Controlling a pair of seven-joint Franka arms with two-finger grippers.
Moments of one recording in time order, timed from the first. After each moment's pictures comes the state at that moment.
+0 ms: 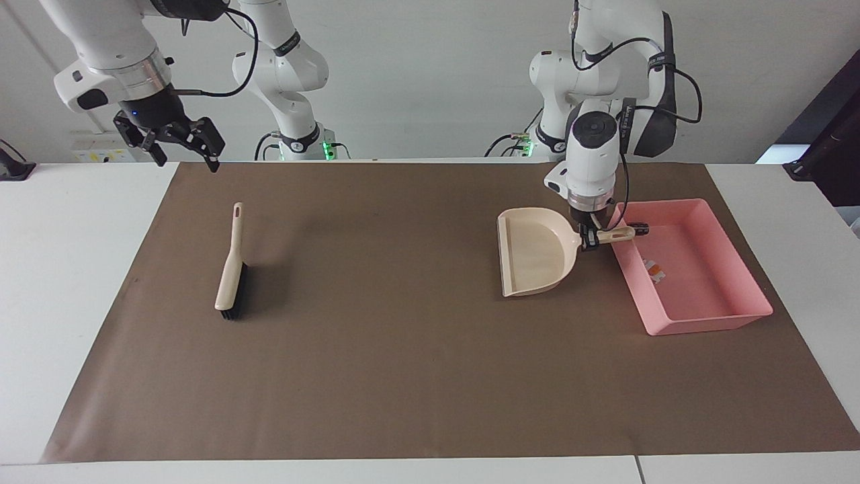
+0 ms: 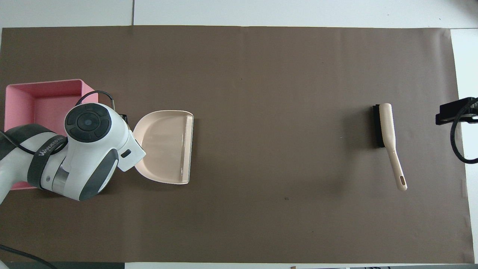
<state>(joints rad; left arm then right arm) -0.31 0.01 -0.04 -2.18 0.29 2.11 1.22 0.00 -0.08 -0.04 -1.60 -0.04 1.49 0.10</state>
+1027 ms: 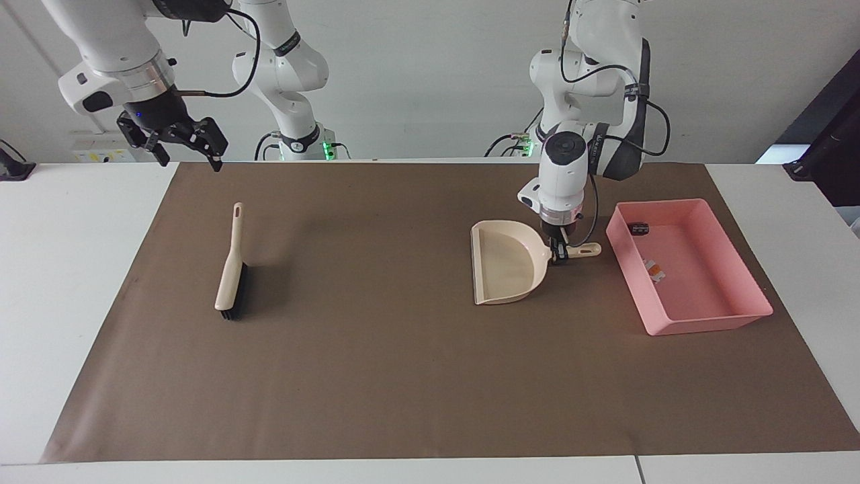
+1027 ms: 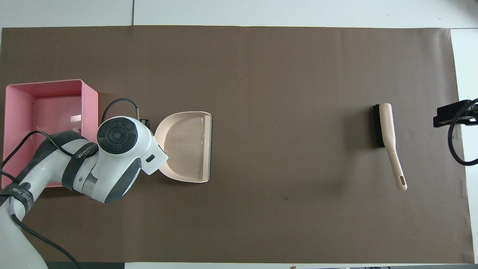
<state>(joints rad) -0.36 0.06 -0.04 -2.25 0.26 2.27 1.12 0.00 -0.08 -0.04 -1.60 -0.04 1.48 0.09</state>
